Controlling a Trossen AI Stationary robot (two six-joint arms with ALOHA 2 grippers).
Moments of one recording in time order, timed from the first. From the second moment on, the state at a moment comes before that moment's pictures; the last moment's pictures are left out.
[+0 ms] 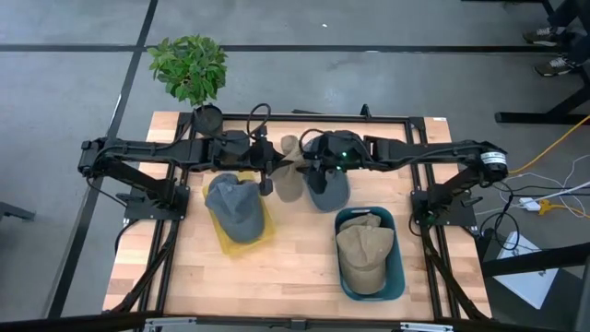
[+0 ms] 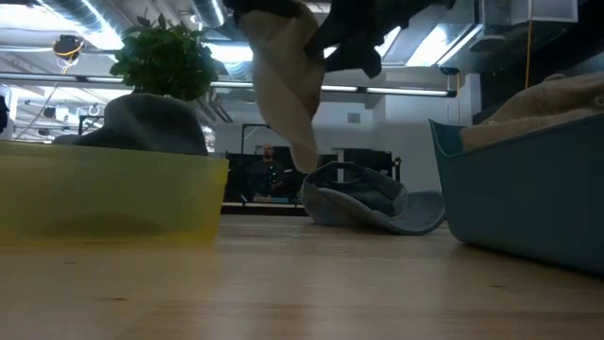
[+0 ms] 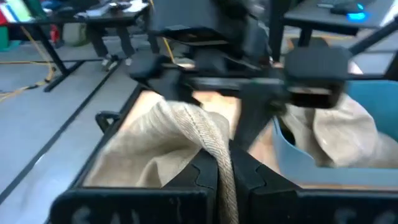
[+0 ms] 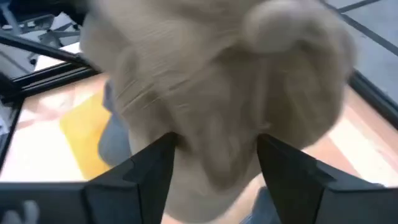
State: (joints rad) left arm 0.06 1.26 1.09 -0.15 -0.15 0.05; right arm -0.11 1.47 1.21 -0.24 0.08 0.23
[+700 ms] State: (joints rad) left arm 0.05 1.25 1.09 -0.16 -0.14 0.14; right arm -0.12 1.47 1.21 -0.05 -0.07 0.15
